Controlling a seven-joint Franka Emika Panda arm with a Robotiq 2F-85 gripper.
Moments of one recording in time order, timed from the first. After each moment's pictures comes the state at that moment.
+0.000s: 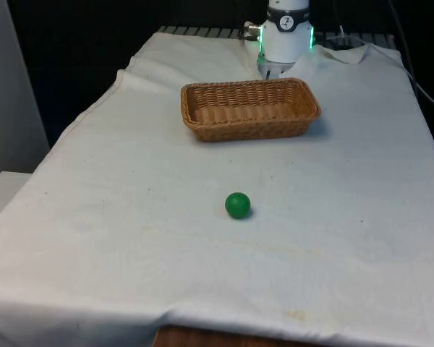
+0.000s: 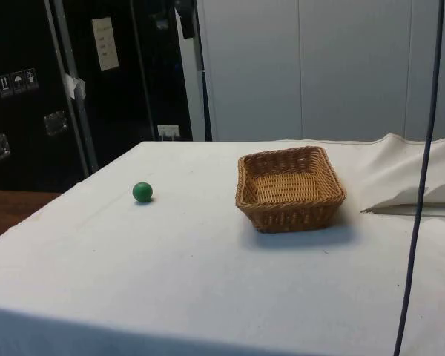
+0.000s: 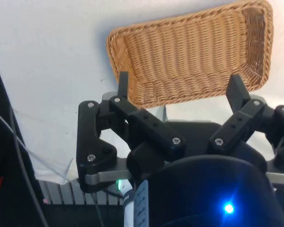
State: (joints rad) arm 0.49 0.05 -0.50 -1.86 0.02 1.86 -0.03
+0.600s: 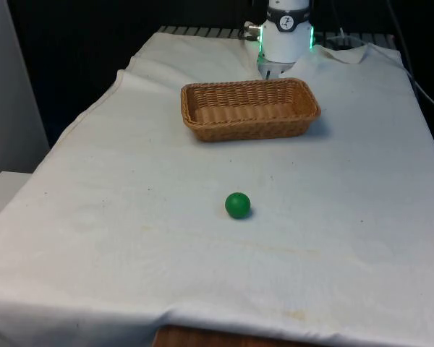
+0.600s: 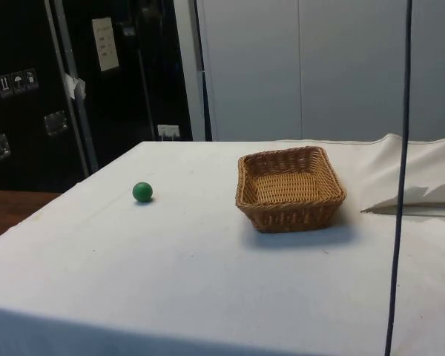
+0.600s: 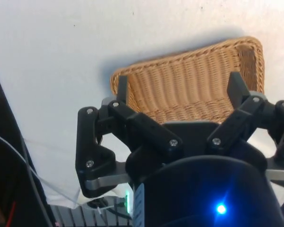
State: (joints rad) arm 0.47 0.24 -0.52 -1.66 0.10 1.87 -0.10
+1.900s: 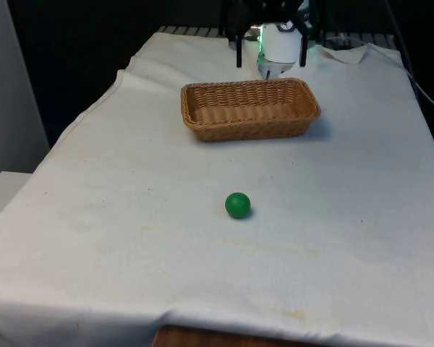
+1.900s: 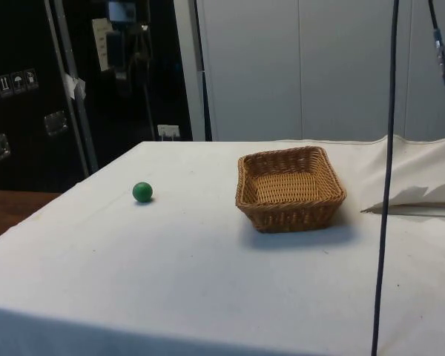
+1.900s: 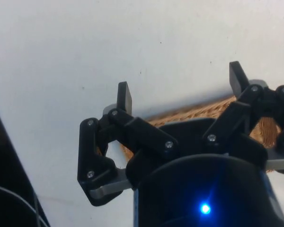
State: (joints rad) arm 0.46 0.35 -0.53 -1.75 0.22 2.15 -0.28
